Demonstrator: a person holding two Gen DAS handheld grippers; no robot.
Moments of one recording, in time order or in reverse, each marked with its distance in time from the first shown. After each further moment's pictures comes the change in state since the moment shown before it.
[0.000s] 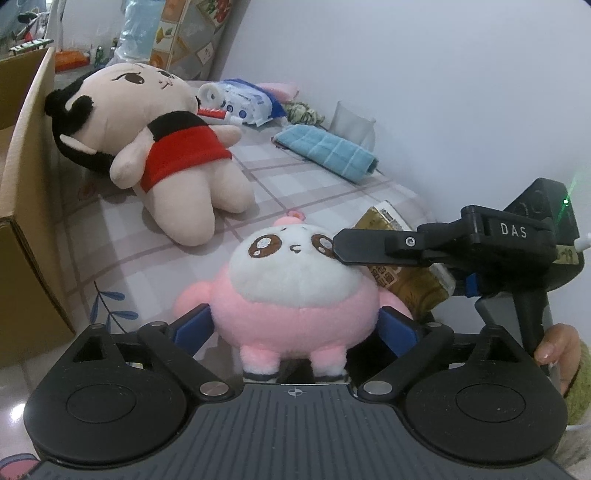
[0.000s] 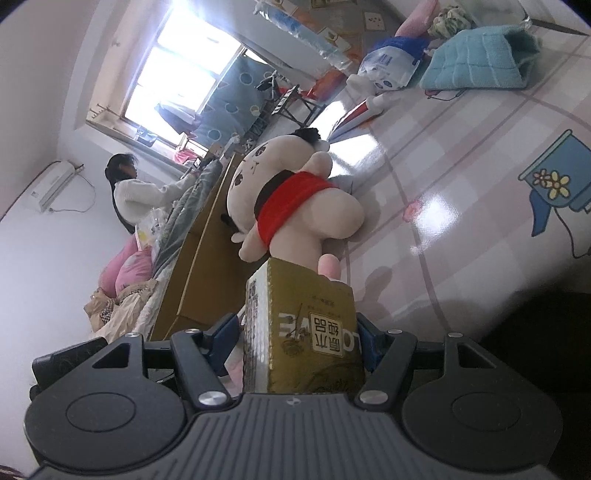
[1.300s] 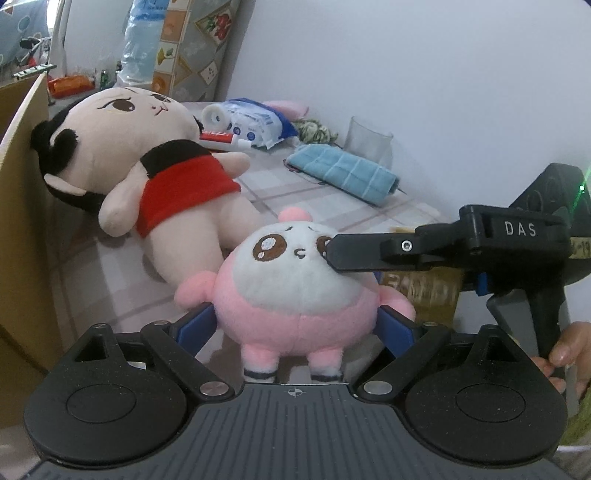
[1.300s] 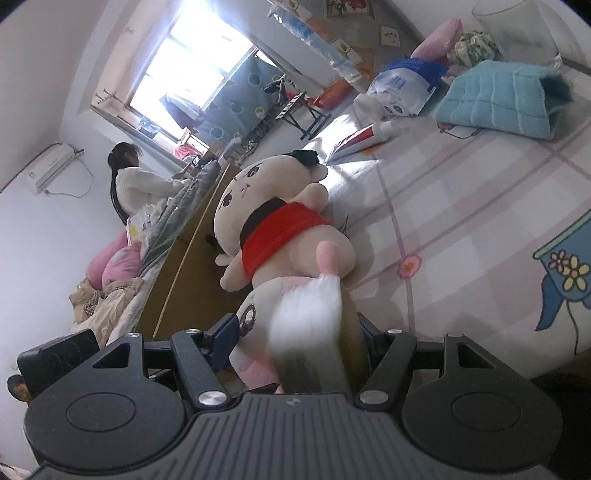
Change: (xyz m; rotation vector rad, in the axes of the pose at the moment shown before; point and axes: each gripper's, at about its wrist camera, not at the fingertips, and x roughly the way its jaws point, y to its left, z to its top) left arm 0.031 0.002 0.022 0.048 -0.058 0.060; right arm 0.016 -0.004 0.027 -0.091 -0.018 -0.034
